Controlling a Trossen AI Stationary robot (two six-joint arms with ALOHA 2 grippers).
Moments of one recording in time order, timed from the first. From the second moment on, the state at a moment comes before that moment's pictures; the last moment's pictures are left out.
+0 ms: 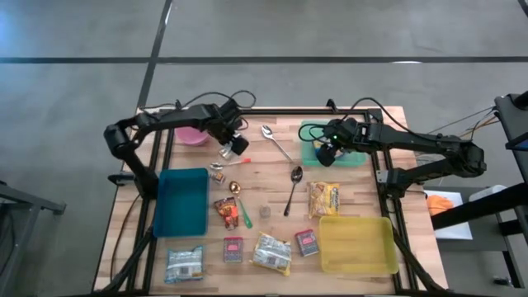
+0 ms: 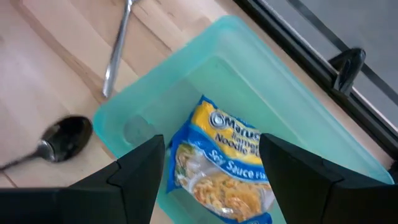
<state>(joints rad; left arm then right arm) 0.59 1.68 1.13 -0.68 0.21 -0.31 -0.33 1.19 0.90 -0.74 0.34 0.33</state>
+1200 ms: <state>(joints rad) 0.58 1.48 1.07 0.09 0.21 -1.12 -0.13 1.19 0.90 0.04 0.41 0.34</state>
